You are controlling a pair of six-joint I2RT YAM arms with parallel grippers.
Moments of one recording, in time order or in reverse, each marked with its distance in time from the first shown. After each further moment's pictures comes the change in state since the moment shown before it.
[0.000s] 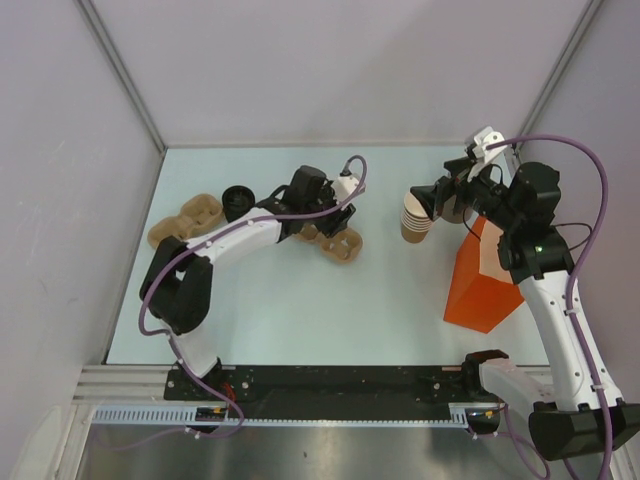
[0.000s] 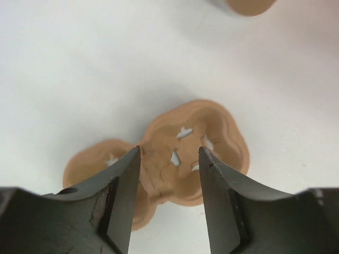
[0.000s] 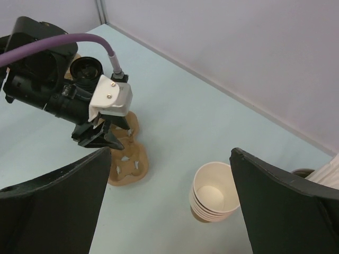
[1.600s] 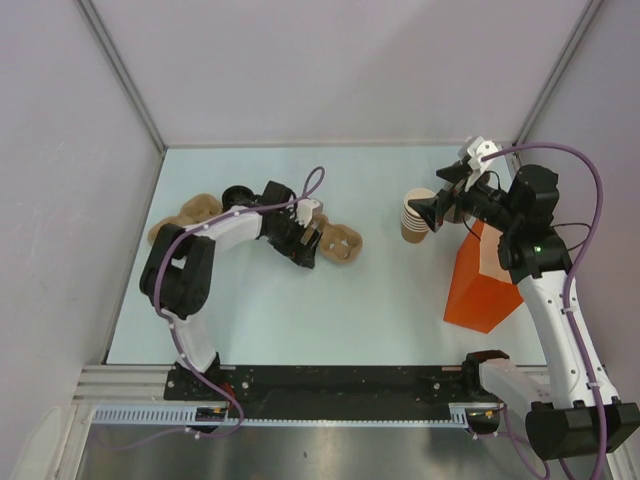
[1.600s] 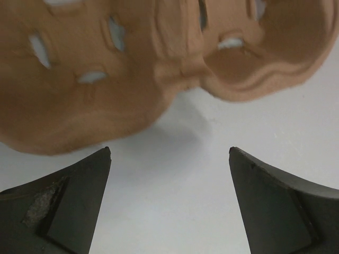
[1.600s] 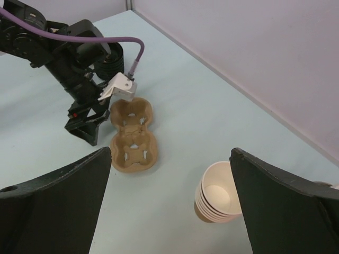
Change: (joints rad) left arm 0.220 0.060 -0.138 -0.285 0.188 -0.090; right arm -0.044 0.000 -0.041 -0.007 -0.170 -0.084
